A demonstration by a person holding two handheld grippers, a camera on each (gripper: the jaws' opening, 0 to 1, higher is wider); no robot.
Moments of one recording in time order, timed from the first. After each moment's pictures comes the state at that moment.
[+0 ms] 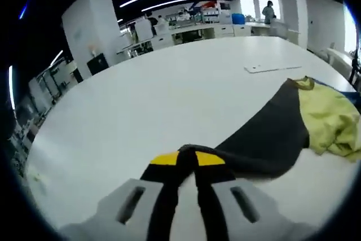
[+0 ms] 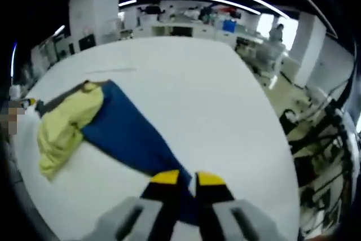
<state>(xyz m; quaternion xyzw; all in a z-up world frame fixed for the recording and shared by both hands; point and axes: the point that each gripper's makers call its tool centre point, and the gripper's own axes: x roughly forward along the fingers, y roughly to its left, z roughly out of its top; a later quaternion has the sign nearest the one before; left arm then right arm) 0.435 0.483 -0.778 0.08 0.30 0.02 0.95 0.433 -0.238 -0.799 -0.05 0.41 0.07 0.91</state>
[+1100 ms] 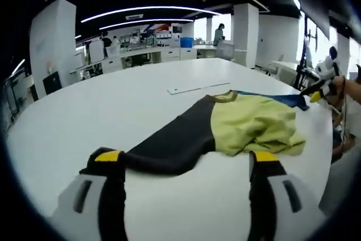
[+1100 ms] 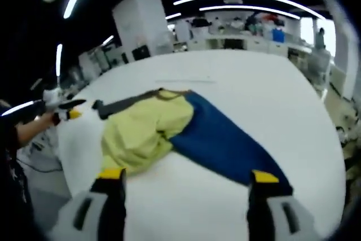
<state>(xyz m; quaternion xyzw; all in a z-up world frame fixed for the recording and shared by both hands) 0.373 0.332 -0.756 0.05 0.23 -0.21 0.95 0.393 -0.084 -0.782 -0.02 0.37 0.30 0.88</state>
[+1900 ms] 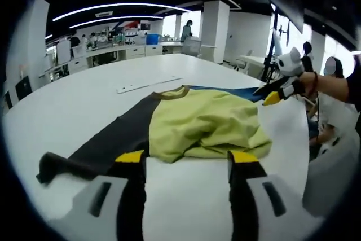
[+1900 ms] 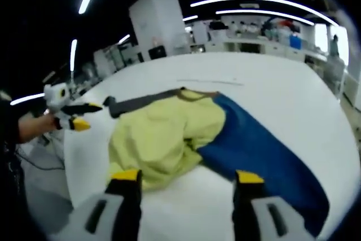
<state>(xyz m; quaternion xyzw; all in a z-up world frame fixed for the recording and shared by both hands) 0.357 0.229 -0.774 0.04 0.25 -0.31 0.92 0.404 -0.024 -0.803 -0.01 0.35 0.35 0.87</state>
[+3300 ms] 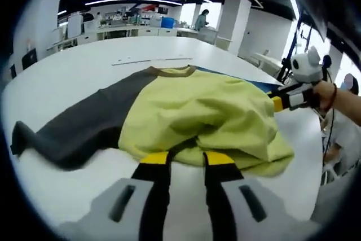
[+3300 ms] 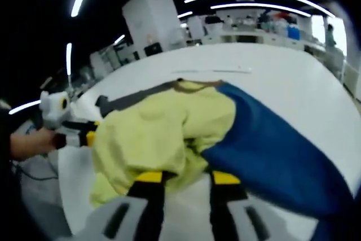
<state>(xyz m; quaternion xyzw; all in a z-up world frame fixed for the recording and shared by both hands) 0.389 0.196 -0.834 0.00 0.31 -0.25 0.92 0.424 0.006 -0.838 0.00 0.37 0.34 0.86</state>
